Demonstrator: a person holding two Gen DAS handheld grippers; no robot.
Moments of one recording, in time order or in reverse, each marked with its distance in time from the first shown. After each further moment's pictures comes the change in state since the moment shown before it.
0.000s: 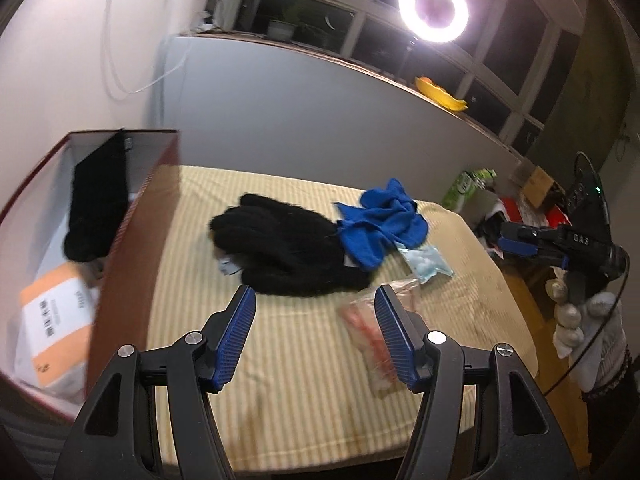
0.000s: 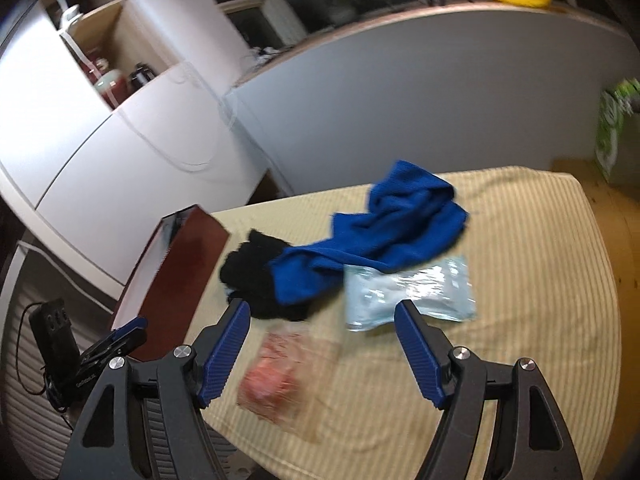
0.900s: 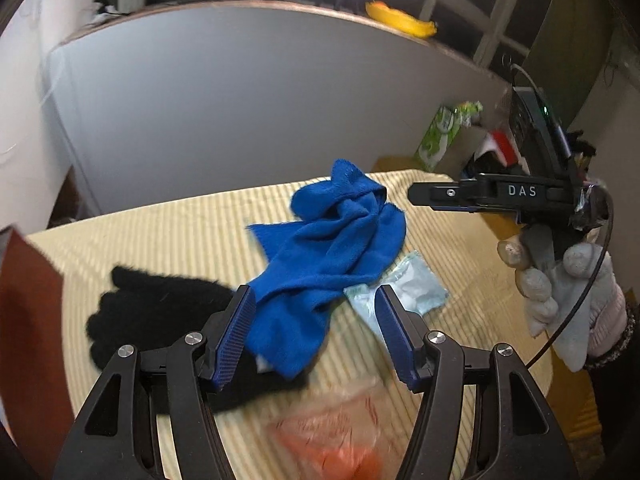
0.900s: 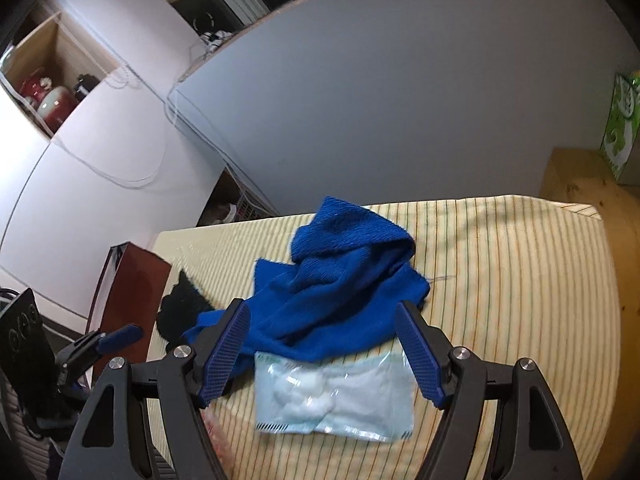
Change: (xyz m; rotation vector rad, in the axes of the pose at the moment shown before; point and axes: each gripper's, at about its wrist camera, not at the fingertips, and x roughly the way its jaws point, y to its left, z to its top) left arm 0.154 -0.091 0.081 0.204 0.244 -0.044; right arm 0.092 -0.074 0.092 0.053 0.119 -0.036
